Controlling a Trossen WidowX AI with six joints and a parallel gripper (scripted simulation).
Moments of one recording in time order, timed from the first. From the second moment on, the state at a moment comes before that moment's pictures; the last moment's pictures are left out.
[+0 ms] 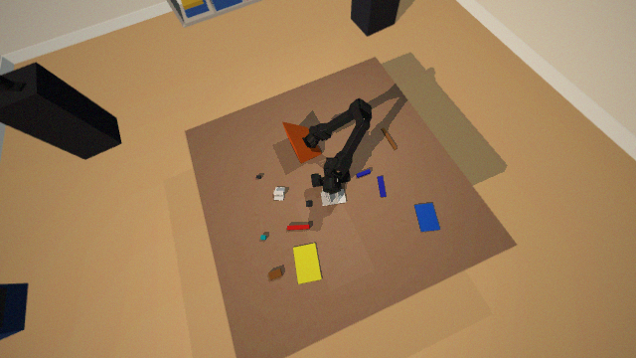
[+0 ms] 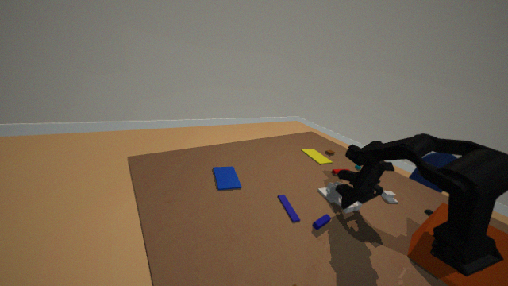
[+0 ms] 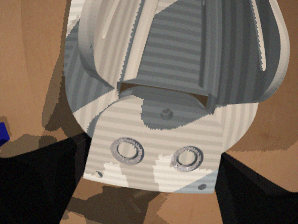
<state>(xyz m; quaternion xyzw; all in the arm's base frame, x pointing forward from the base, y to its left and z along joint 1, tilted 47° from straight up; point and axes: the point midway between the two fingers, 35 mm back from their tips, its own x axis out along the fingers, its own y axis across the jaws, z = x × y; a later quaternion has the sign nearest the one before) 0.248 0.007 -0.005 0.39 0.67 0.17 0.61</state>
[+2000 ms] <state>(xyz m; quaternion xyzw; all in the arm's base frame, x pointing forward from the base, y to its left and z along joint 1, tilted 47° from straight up) 0.246 0.000 0.002 0.40 0.67 0.17 0.60</state>
